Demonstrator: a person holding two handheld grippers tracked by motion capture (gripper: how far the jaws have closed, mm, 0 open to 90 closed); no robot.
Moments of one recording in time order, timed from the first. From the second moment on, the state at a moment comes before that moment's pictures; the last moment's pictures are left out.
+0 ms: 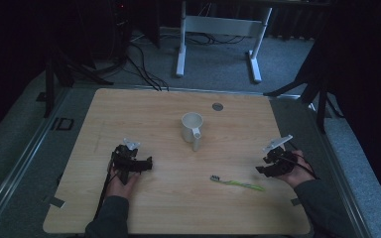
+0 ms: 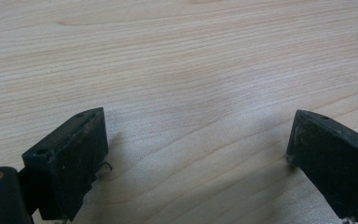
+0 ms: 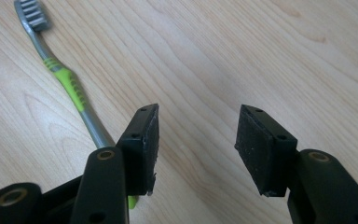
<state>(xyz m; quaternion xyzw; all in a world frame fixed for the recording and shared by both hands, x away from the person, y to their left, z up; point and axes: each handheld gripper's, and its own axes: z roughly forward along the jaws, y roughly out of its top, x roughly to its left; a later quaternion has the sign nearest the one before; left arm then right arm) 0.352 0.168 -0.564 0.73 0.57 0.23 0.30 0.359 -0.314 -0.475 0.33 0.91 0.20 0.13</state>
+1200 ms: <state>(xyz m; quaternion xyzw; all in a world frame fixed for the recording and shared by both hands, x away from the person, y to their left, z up) 0.352 0.168 -0.564 0.73 0.57 0.23 0.30 0.377 -0.250 -0.469 0.23 0.96 0.11 0.08</state>
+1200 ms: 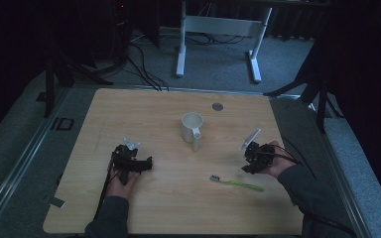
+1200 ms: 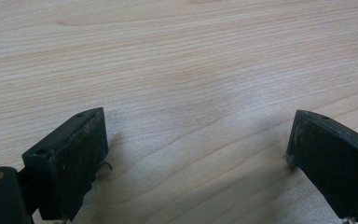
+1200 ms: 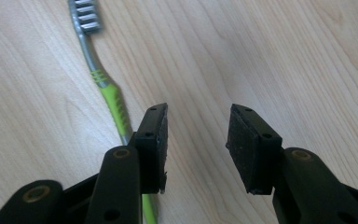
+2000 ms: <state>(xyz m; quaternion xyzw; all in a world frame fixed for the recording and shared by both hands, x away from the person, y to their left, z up) 0.352 0.168 -0.564 0.73 0.57 0.23 0.30 0.373 -0.220 -0.466 0.19 0.98 0.08 0.06</state>
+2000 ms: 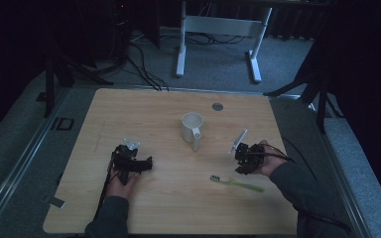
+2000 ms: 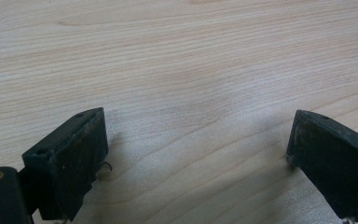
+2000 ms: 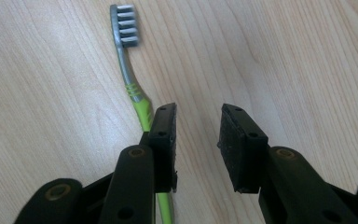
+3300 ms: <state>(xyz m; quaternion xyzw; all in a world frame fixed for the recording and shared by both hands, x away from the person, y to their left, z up) 0.352 0.168 -0.564 0.73 0.57 0.23 0.30 0.366 -0.187 -0.481 0.13 0.99 0.02 0.04</state>
